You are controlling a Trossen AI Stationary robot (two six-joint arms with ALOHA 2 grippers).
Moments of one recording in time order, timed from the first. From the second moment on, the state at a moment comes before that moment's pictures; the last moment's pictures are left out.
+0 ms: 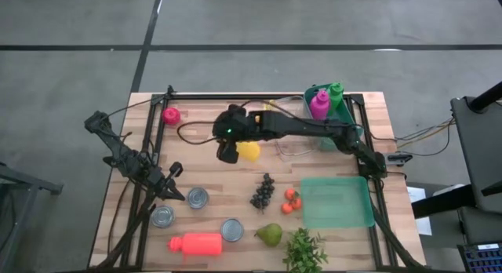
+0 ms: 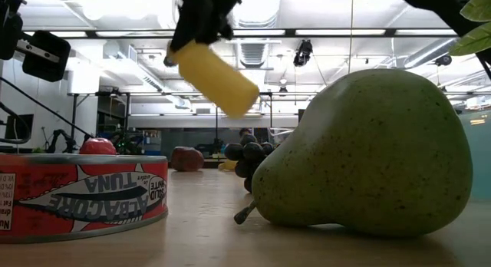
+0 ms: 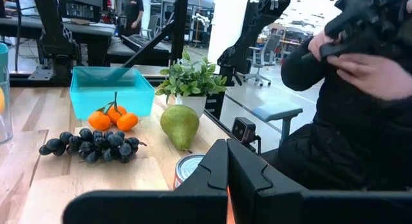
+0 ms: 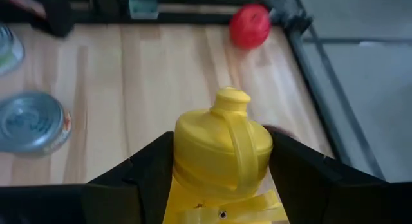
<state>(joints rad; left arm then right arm) -0.76 0.09 0.00 0.05 -0.25 -0.16 -0.05 2.24 2.33 -0.86 0.24 -0.02</state>
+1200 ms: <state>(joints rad) -0.76 0.10 0.00 0.05 -0.25 -0.16 -0.02 1.67 0.79 1.01 0.20 -0.17</state>
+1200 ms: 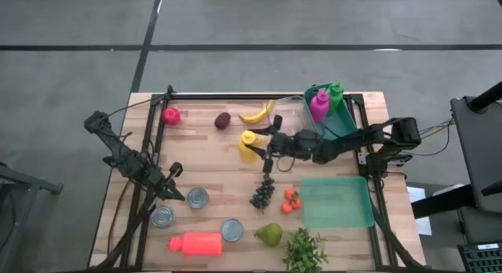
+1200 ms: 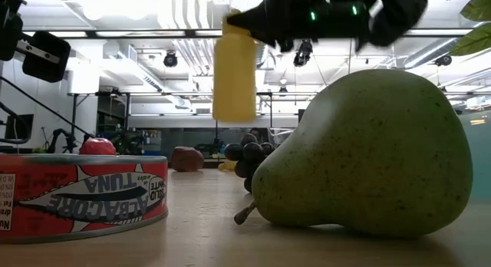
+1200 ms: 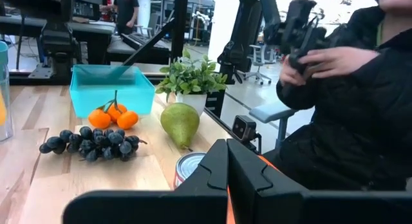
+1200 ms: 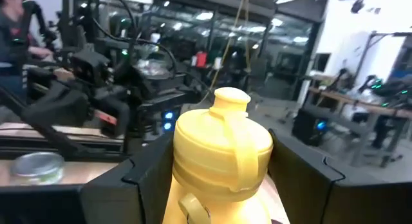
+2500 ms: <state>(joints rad) -0.76 0.10 0.00 0.05 -0.25 -0.16 0.06 1.76 0.70 1.30 0.45 -0.25</state>
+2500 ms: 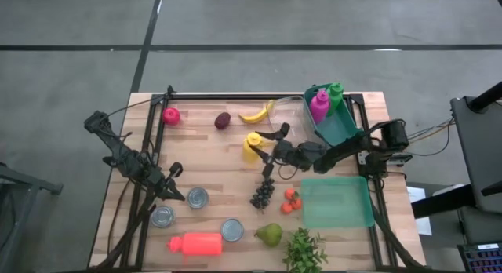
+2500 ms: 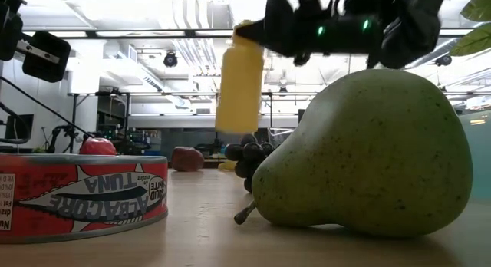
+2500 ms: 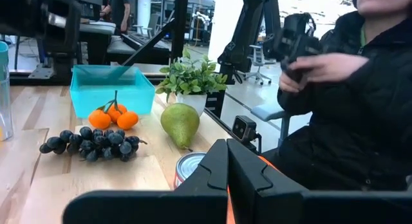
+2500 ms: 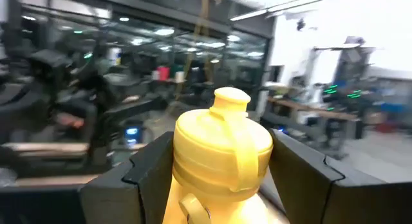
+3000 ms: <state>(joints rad) -0.76 0.10 0.00 0.05 -0.25 -0.16 0.15 1.40 0.69 1.21 1.03 -0.69</state>
